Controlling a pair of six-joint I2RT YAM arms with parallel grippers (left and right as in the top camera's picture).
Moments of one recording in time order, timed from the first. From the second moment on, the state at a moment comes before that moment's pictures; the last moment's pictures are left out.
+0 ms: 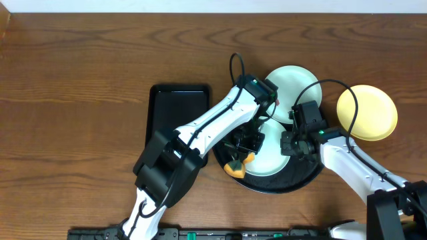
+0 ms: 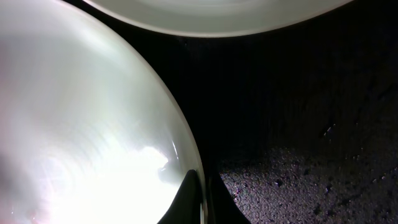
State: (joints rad) left arm -0.77 2.12 1.76 -1.50 0.32 -0.29; right arm 0.28 1.52 0.71 -0.48 -0.03 0.32
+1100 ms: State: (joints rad) left arm -0.77 2.21 1.76 -1.44 0.42 -0.34; right arm 0.28 1.52 0.71 -0.48 -0.03 0.32
